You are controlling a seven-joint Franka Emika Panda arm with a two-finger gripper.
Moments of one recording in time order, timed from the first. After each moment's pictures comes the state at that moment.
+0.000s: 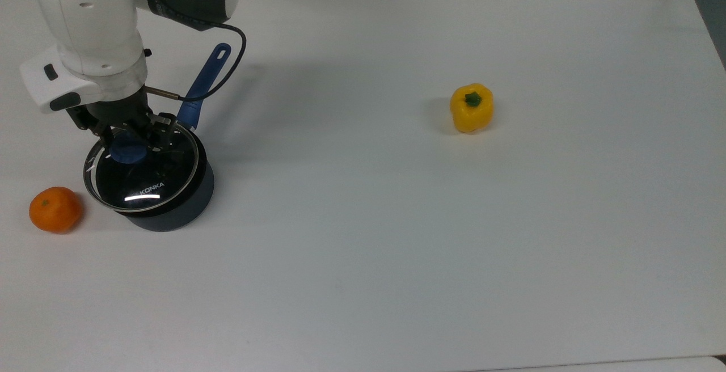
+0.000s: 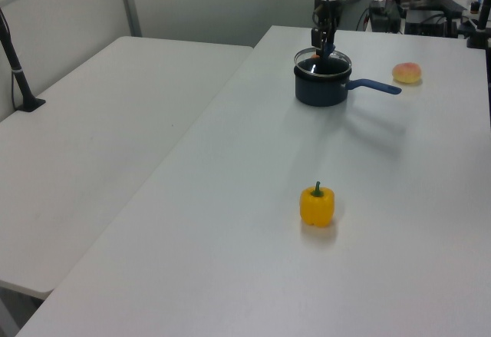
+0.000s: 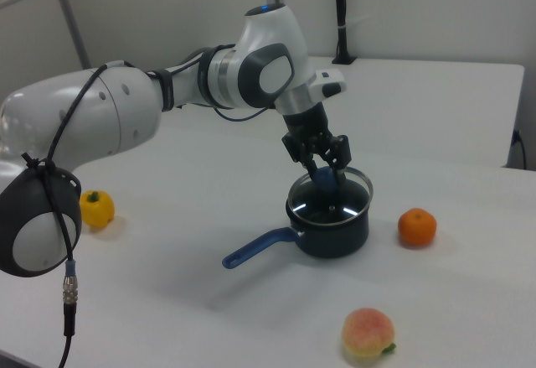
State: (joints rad) arm -0.22 0.64 0.04 -1.14 -0.23 1.93 -0.02
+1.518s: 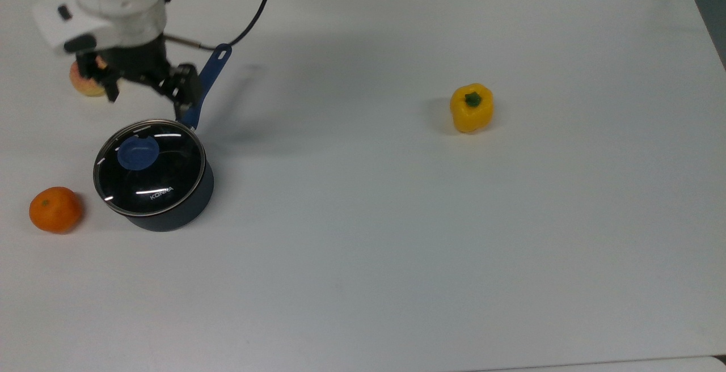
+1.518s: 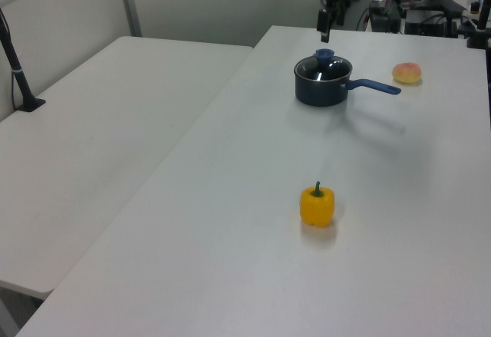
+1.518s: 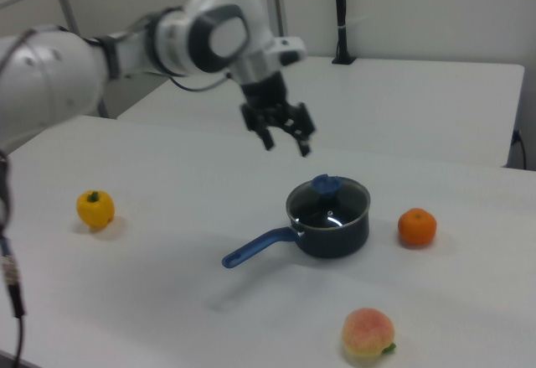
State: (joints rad) arm -0.18 0.42 0.05 -1.31 -0.21 1.87 0.05
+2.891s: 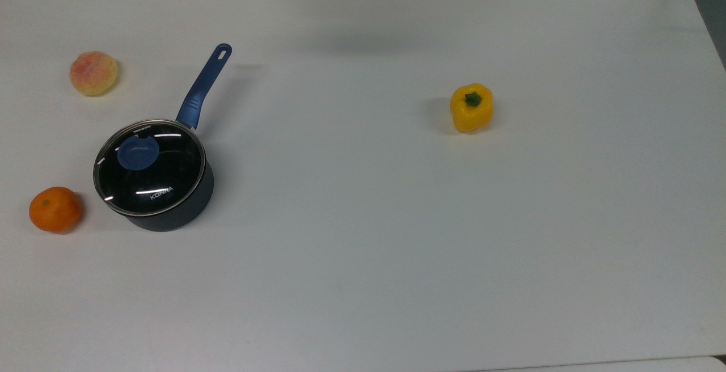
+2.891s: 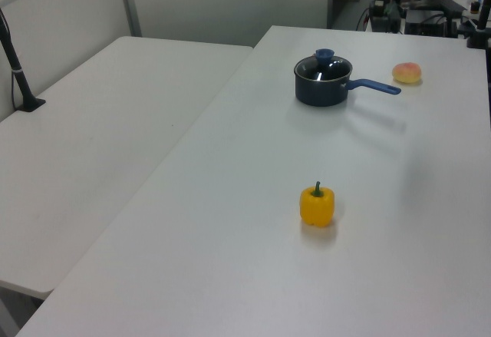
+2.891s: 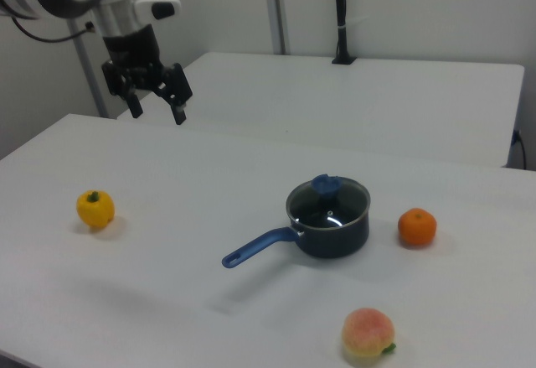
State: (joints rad) arm 0.15 -0.05 -0.12 -1.63 0.00 1.67 -0.08
